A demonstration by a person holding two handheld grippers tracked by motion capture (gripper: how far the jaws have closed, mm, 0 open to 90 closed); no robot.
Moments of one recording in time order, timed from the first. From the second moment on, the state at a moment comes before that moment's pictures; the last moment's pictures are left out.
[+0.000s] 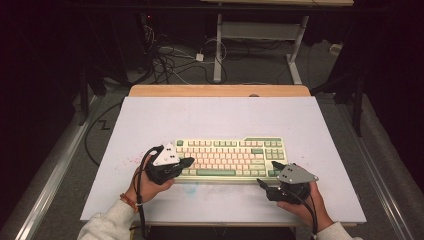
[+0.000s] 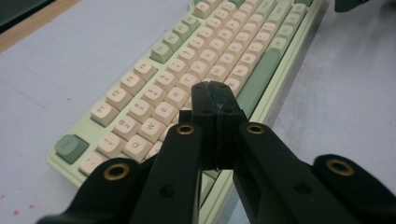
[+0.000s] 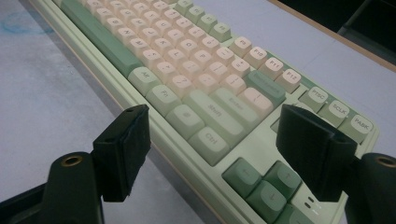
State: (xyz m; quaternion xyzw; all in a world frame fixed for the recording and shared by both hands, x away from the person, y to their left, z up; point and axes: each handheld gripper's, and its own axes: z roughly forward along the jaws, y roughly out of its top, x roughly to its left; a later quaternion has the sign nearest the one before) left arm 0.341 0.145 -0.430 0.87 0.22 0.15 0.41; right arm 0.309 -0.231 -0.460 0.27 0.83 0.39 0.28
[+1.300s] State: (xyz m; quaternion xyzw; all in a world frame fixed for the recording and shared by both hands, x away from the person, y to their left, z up) left arm 0.357 0.081 -0.453 0.92 0.16 0.14 0.33; right arm 0.309 -0.232 -0.461 0.27 0.83 0.39 0.28
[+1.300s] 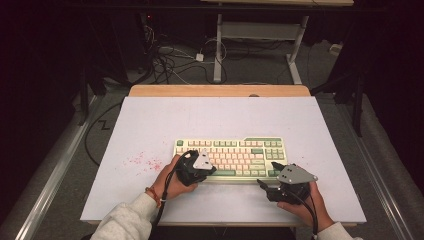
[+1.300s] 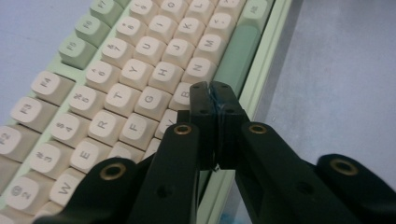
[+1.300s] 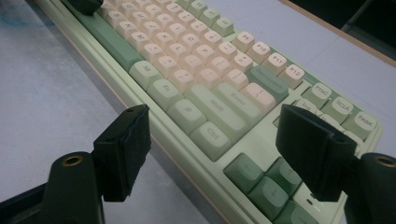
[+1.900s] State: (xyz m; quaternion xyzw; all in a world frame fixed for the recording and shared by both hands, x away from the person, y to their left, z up) left arm 0.353 0.114 -0.435 0.90 0.17 0.19 0.36; right arm 0.309 -0.233 -0.461 0.27 0.83 0.39 0.28
